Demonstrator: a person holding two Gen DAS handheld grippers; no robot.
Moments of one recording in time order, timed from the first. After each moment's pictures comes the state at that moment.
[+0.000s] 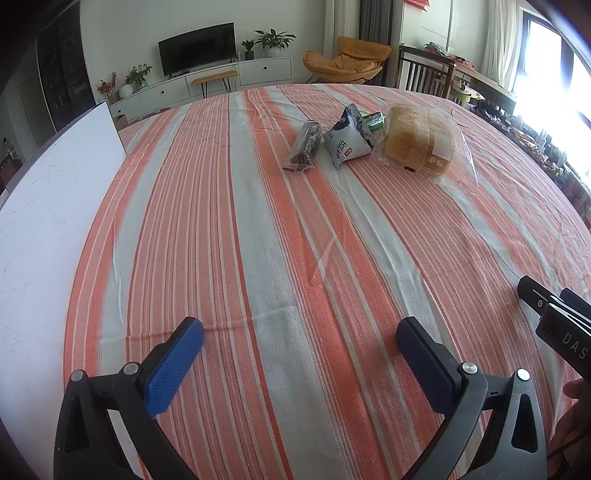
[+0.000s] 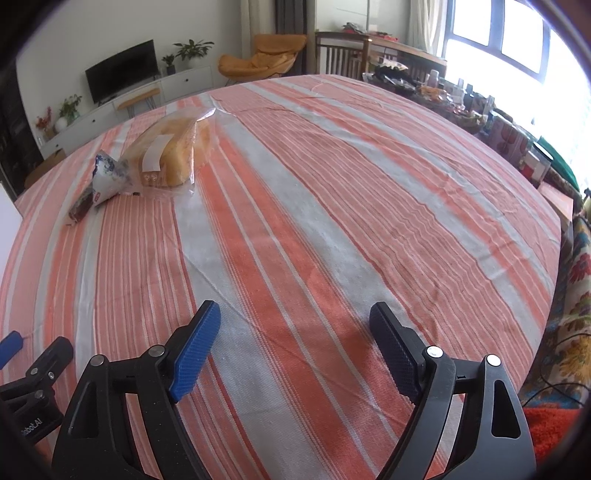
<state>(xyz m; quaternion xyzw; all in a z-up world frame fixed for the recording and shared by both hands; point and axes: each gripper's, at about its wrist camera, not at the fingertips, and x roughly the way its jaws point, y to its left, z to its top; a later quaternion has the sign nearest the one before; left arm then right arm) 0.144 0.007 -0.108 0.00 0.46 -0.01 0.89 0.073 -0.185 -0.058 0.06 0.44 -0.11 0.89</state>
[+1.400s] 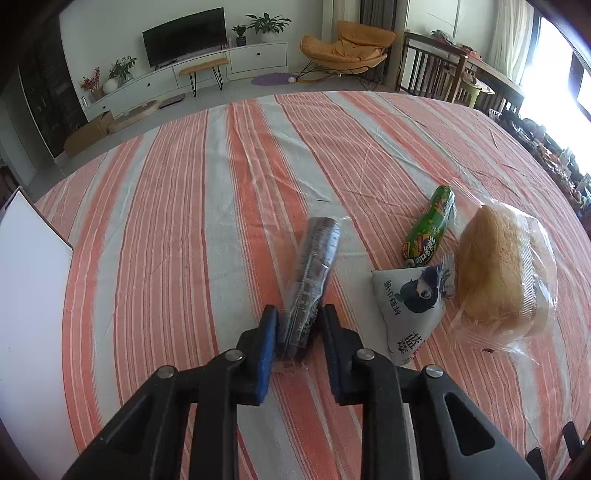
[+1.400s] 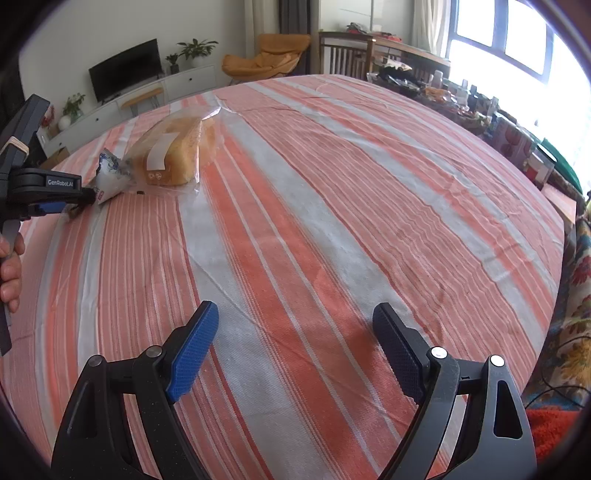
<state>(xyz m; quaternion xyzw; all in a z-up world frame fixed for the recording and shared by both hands) 0.320 0.027 -0.093 0.01 0.49 -0.02 0.87 0.074 -0.181 -0.058 0.05 0.44 -0.10 0.89</state>
